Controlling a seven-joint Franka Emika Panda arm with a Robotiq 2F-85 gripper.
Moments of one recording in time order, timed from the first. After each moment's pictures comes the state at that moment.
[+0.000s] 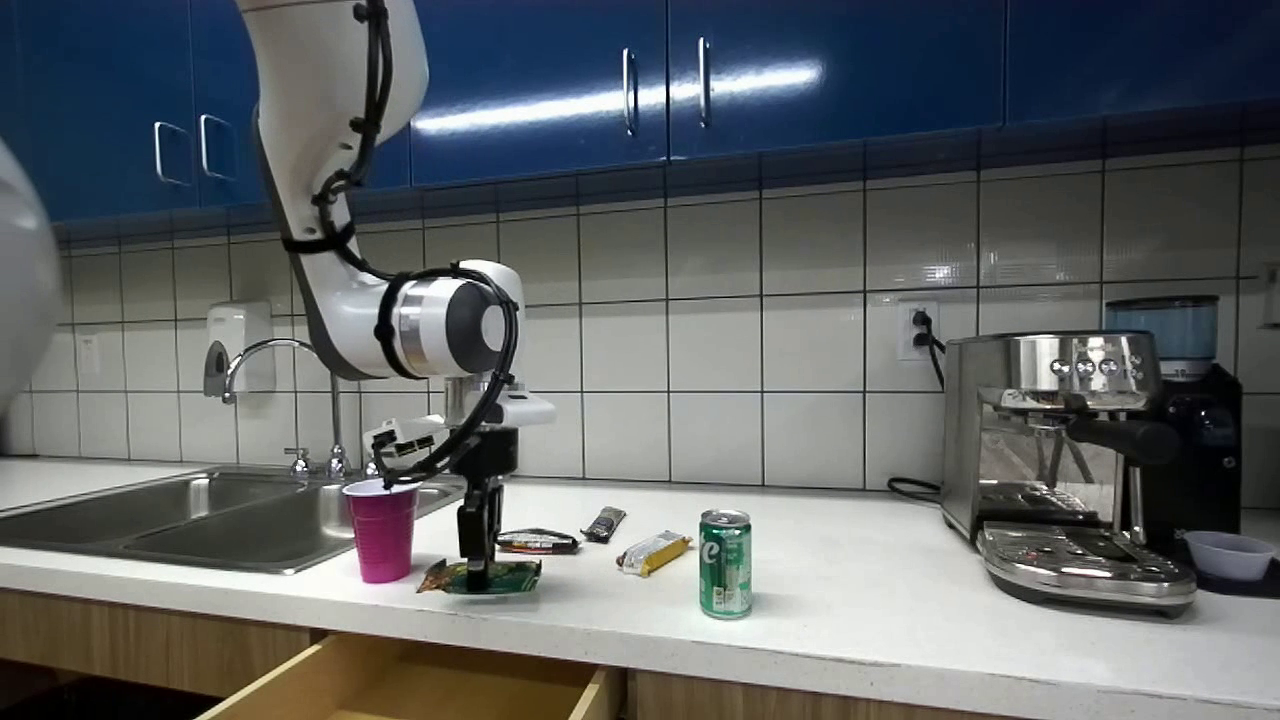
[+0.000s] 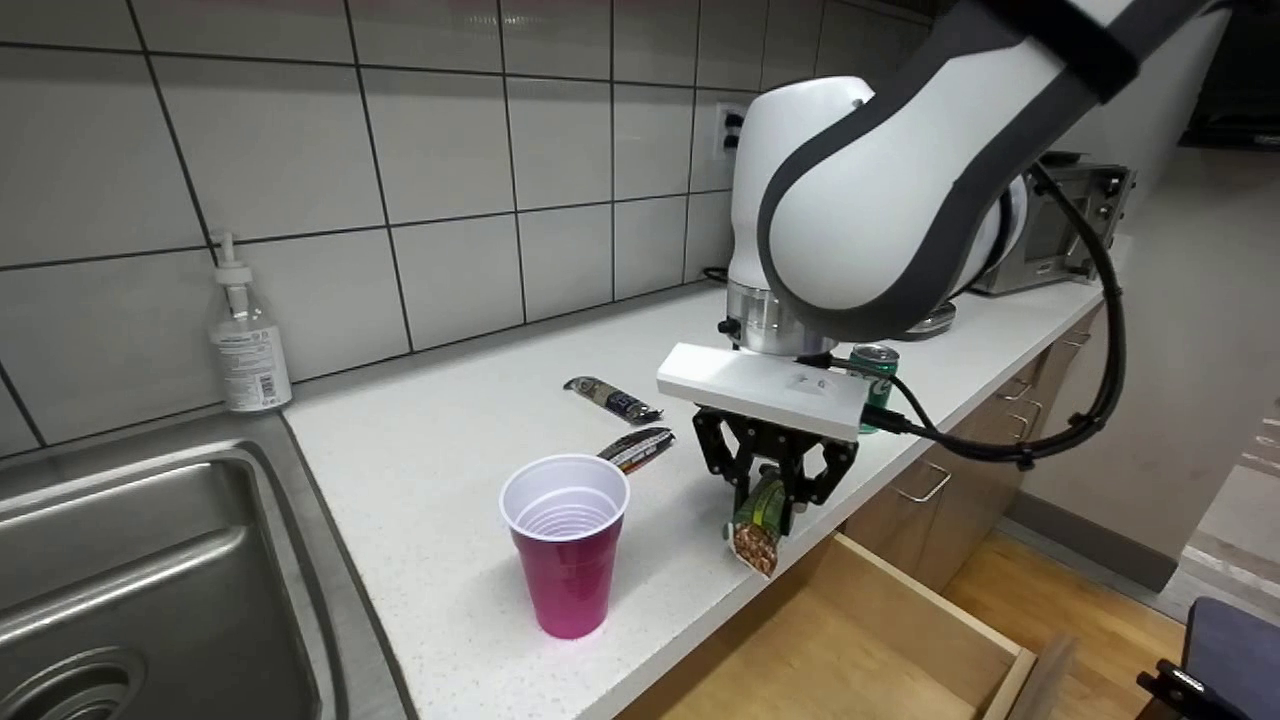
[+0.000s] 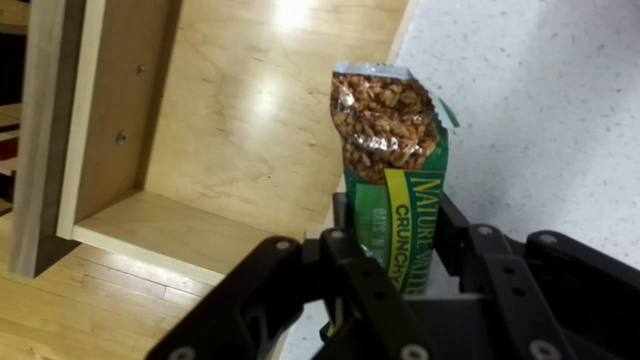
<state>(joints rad) 0.13 0.23 -0.06 -2.34 0.04 2.52 1.23</state>
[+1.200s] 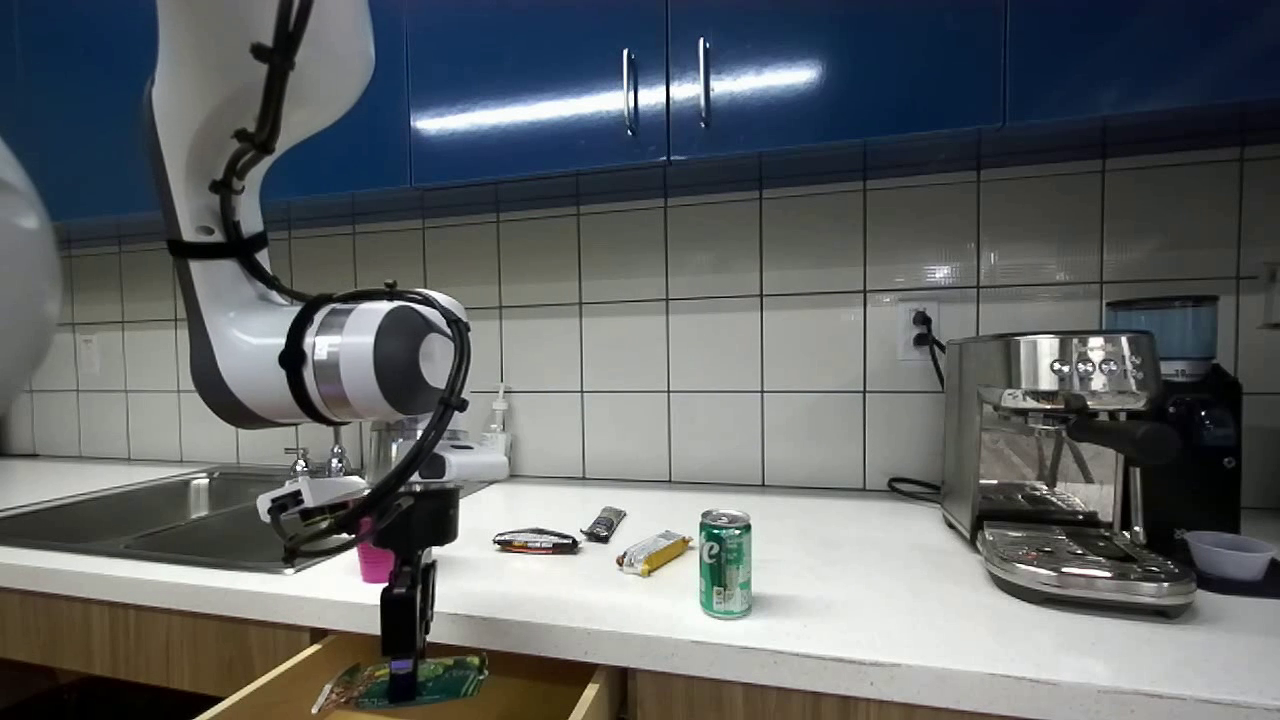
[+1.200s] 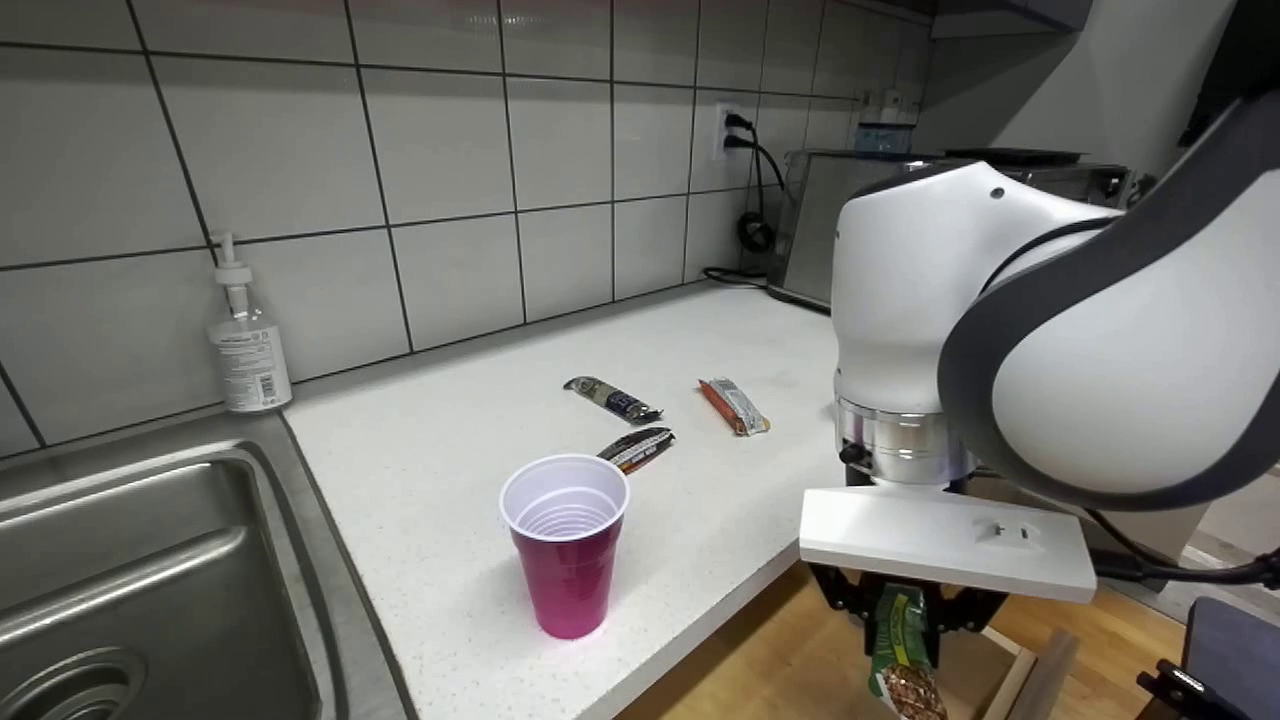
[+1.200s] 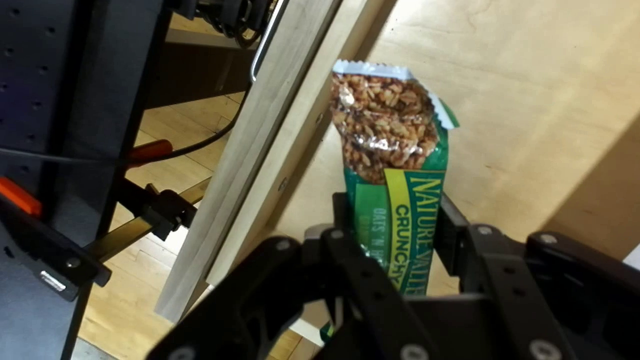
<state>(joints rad) 0.14 0.12 -0.02 -2.65 -0.05 2.58 1.21</state>
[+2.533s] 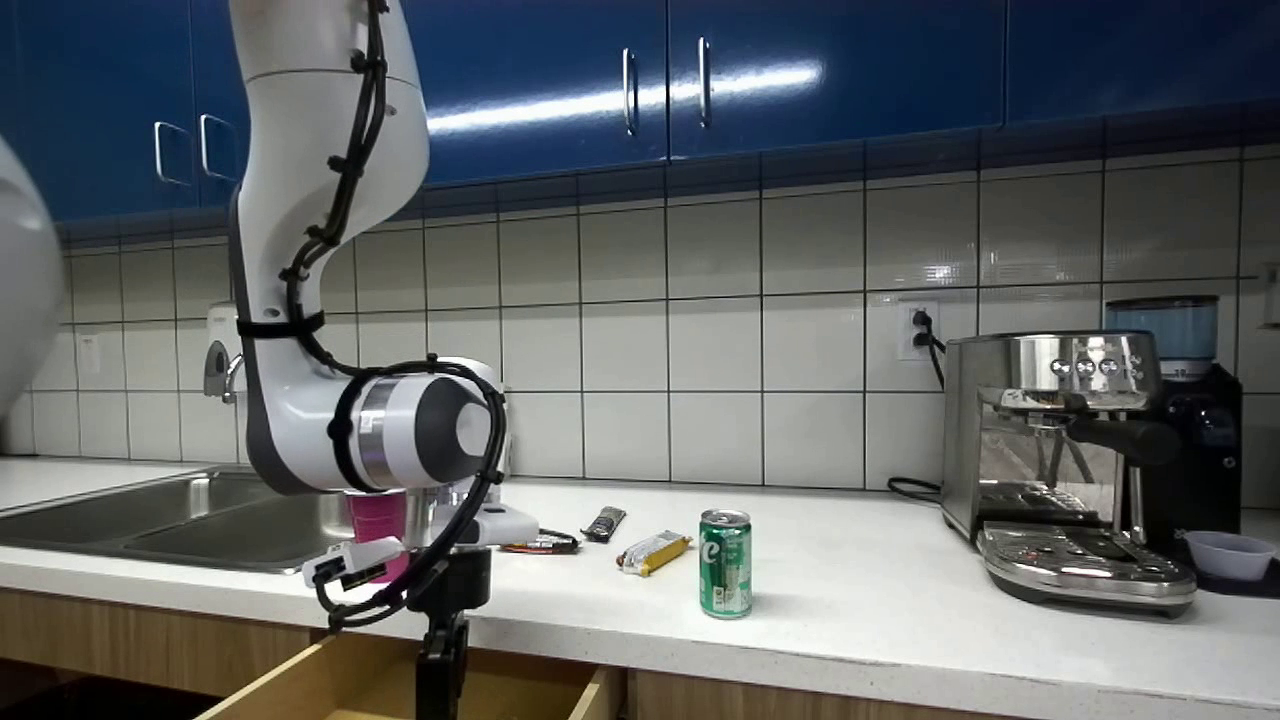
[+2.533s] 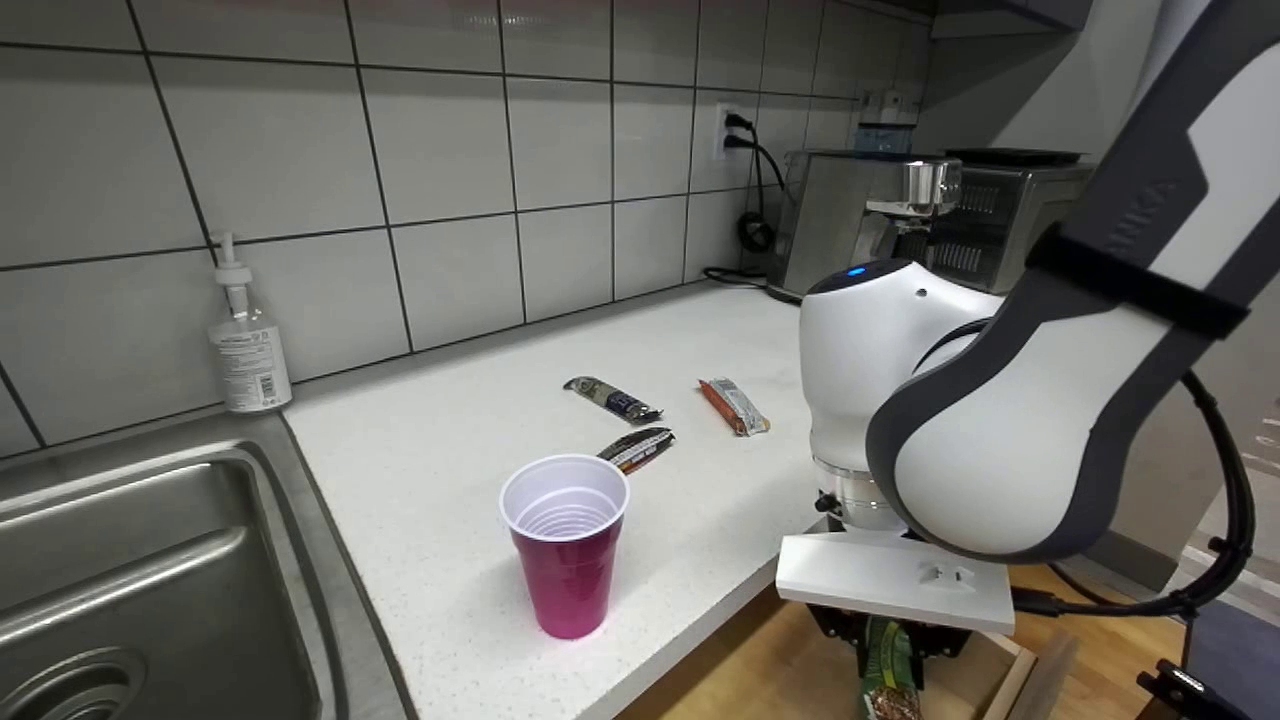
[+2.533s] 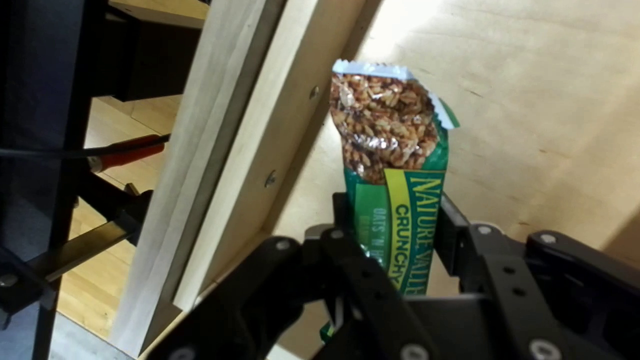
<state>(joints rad) 0.14 0.34 -0.08 -2.55 -0.06 2.63 1.21</state>
